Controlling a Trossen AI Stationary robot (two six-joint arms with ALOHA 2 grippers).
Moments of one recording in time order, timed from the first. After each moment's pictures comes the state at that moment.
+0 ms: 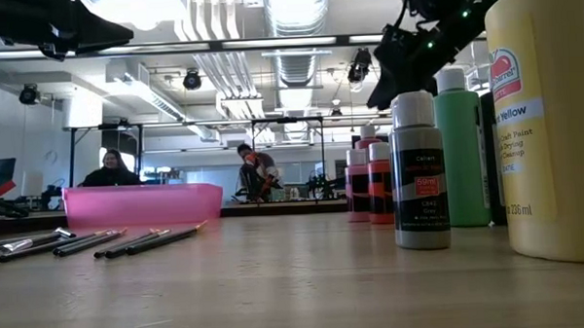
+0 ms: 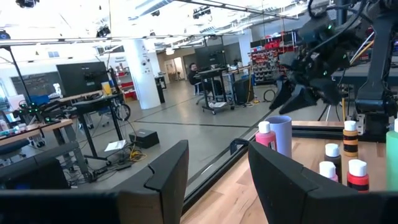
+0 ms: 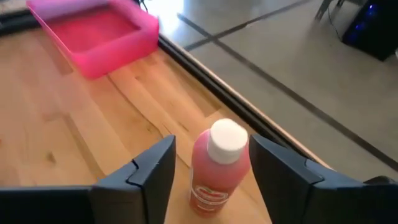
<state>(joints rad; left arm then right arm) -0.33 0.25 0.27 0.16 -0.97 0.36 -0.40 1.19 0.76 -0.11 0.28 0.13</state>
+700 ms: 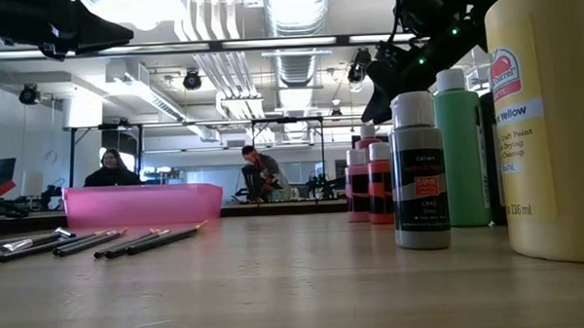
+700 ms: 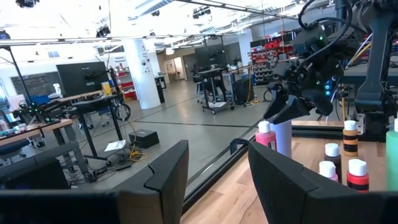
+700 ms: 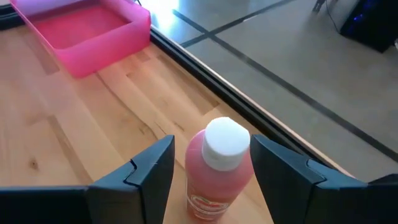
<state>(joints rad) -0.33 0.25 0.27 0.16 -0.97 0.36 -0.43 1.27 0.74 -0.02 0.26 0.15</state>
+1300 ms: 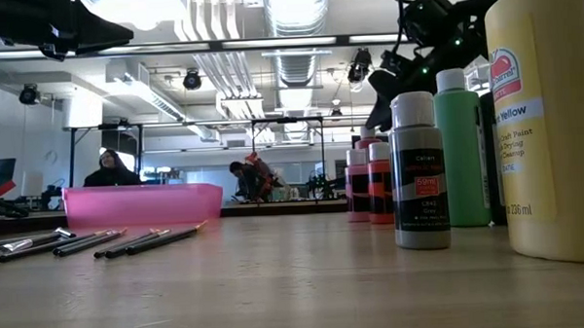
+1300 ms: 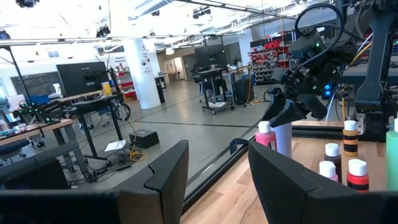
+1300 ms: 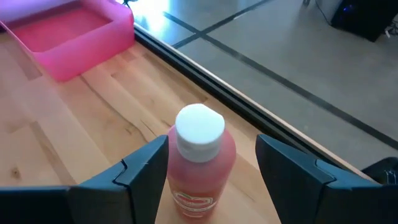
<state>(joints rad) -0.33 0.25 0.27 0.16 -0.97 0.36 -0.47 1.27 0.69 0.04 0.26 0.18</state>
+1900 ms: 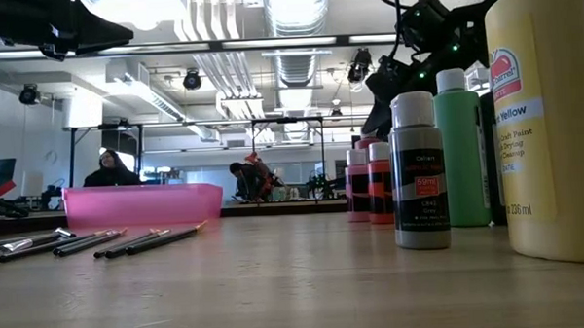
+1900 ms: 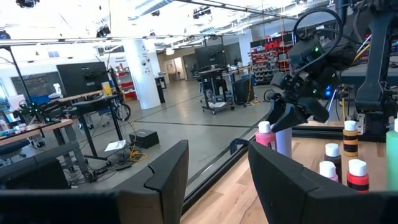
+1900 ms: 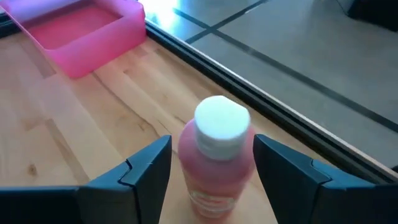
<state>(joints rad) -0.33 0.25 0.27 0.16 -0.97 0.36 -0.47 1.32 0.68 0.09 0.22 0.21</state>
